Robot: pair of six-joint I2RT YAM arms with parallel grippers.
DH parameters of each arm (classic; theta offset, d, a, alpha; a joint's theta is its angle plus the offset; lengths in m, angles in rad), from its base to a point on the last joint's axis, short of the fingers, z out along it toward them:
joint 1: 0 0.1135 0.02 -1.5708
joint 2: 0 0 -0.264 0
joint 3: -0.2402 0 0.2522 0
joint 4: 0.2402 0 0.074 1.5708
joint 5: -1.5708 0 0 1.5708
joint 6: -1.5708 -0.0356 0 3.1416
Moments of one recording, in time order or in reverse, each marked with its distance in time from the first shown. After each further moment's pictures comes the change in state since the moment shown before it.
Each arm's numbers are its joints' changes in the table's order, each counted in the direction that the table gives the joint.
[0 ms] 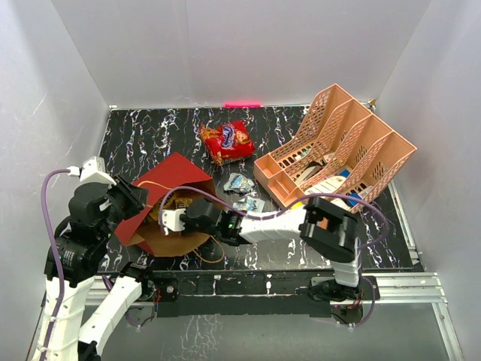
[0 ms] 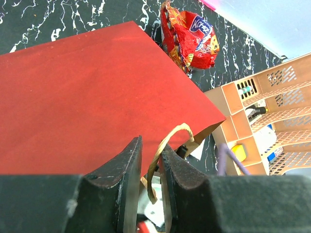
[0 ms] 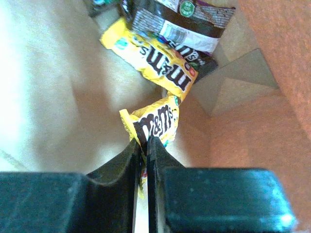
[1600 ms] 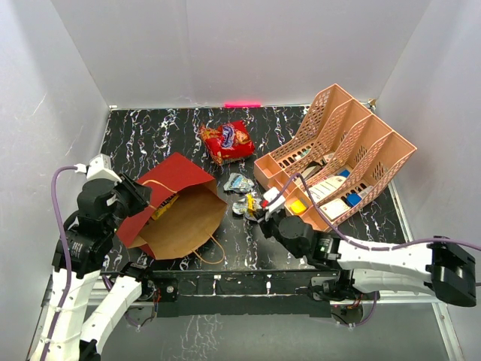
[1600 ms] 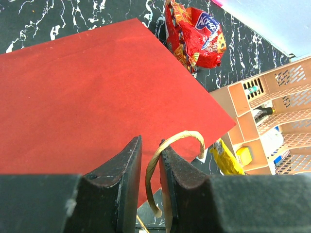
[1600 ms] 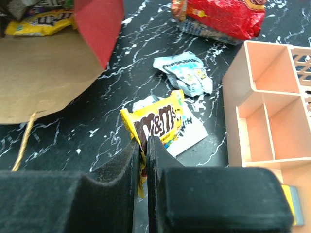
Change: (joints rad) left arm 0.000 0.020 0.061 -0.059 0.003 0.001; right arm -0.026 -1.008 0.811 0.013 -0.357 -0.789
